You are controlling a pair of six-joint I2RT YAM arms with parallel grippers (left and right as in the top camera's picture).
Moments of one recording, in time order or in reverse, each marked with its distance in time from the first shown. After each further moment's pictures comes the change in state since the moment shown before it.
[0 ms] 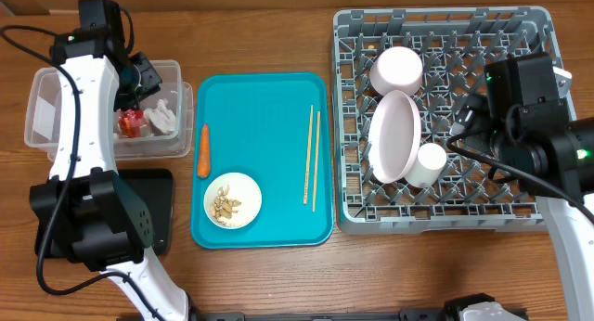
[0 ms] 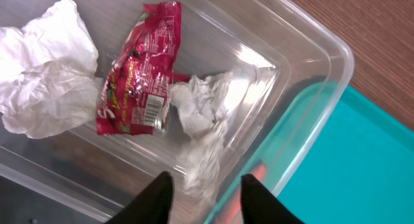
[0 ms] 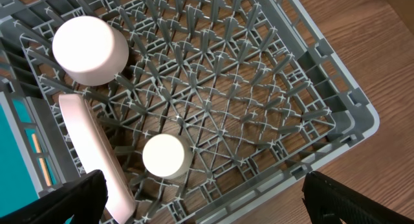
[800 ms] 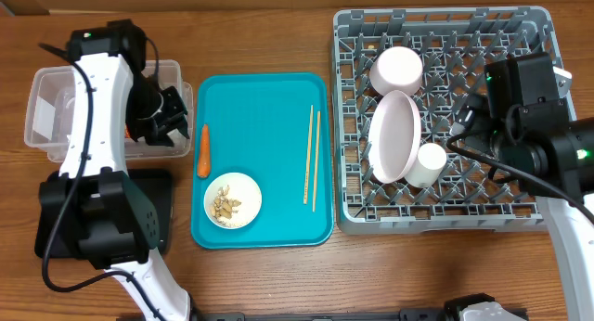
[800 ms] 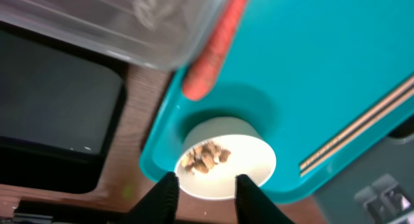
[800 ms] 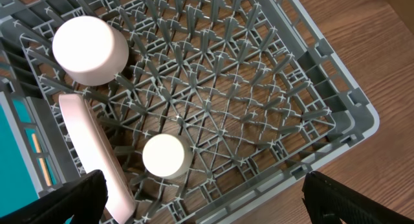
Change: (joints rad) left arm -0.076 0.000 0.000 -0.443 0.232 0.085; right arm 0.000 0.000 0.000 0.000 0.000 0.000
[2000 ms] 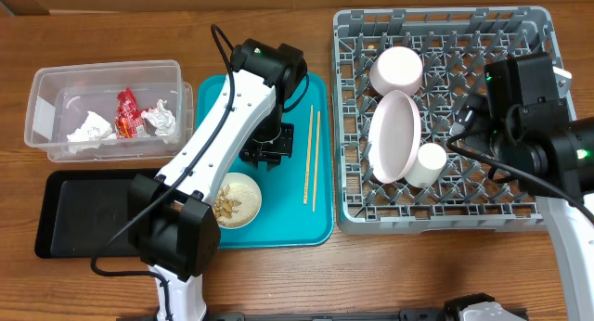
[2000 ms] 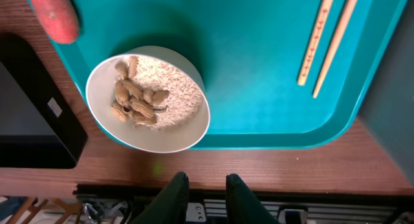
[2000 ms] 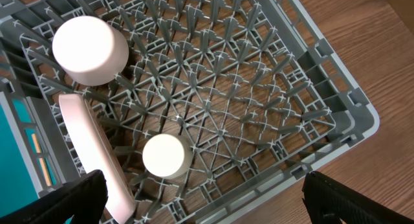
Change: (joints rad) left arm -0.580 0.000 0.000 -0.095 -0.181 -0.059; right arm 0.000 0.000 0.000 0.000 0.000 -0.001
